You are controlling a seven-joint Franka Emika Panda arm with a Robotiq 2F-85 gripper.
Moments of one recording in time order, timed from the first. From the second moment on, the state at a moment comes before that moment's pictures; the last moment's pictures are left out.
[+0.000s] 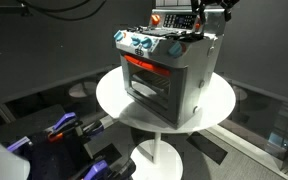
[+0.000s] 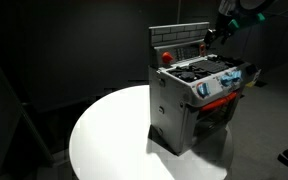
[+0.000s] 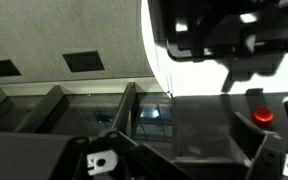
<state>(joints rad) 0.00 0.24 -0.11 -1.86 -0.33 2.44 0.31</state>
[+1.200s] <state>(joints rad) 0.00 0.19 -0.10 -1.86 -0.30 2.33 0.31</state>
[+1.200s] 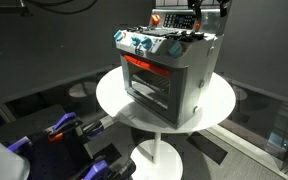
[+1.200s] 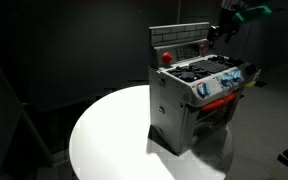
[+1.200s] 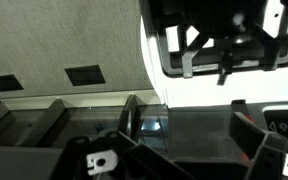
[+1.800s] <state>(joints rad) 0.01 0.19 -0.08 -1.86 -0.30 2.33 0.31</state>
